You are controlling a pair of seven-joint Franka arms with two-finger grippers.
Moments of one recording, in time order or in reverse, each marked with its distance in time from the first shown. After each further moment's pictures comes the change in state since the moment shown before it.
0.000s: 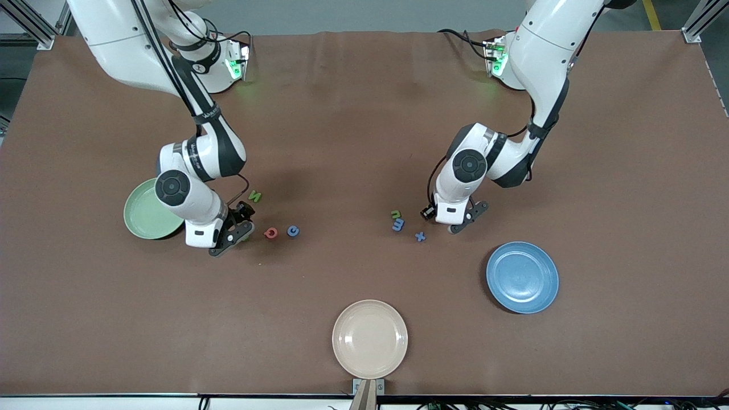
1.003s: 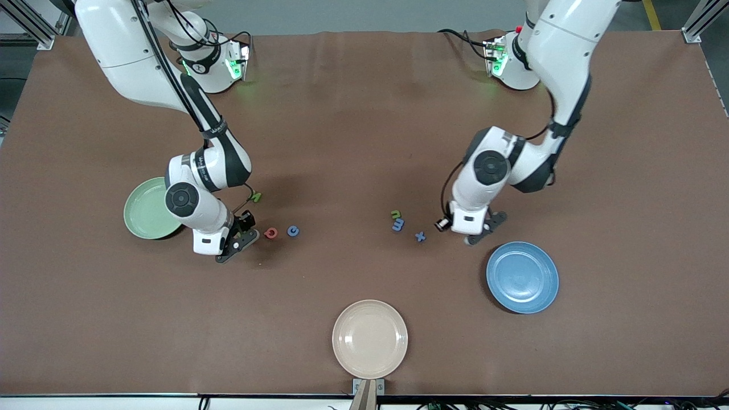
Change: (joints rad) left arm 0.119 -0.075 0.003 0.045 0.061 -0.012 0.108; right arm 0.000 0.076 -0.002 0.054 -0.003 0.013 0.000
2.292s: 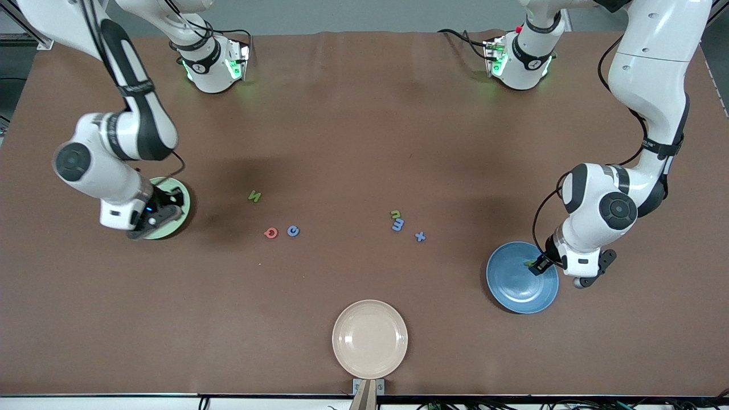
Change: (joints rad) left arm 0.341 0.103 -0.004 0.128 0.064 0.001 0.223; right arm -0.288 -0.379 -0.022 -0.265 -0.005 -0.138 -0.191
